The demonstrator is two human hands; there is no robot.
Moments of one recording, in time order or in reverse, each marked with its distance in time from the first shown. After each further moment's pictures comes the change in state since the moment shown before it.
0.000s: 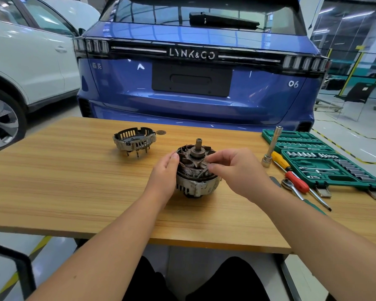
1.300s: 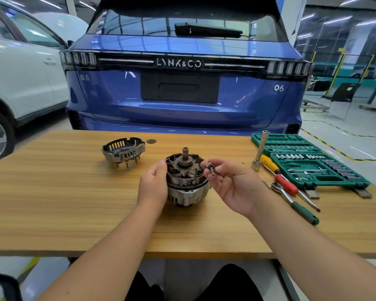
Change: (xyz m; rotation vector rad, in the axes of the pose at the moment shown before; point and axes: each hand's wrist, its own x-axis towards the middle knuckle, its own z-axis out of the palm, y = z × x) left_hand 0.000 0.009 0.014 -0.059 0.170 -0.070; right_hand -0.006 0.014 -0.007 1.414 -0.056 0.403
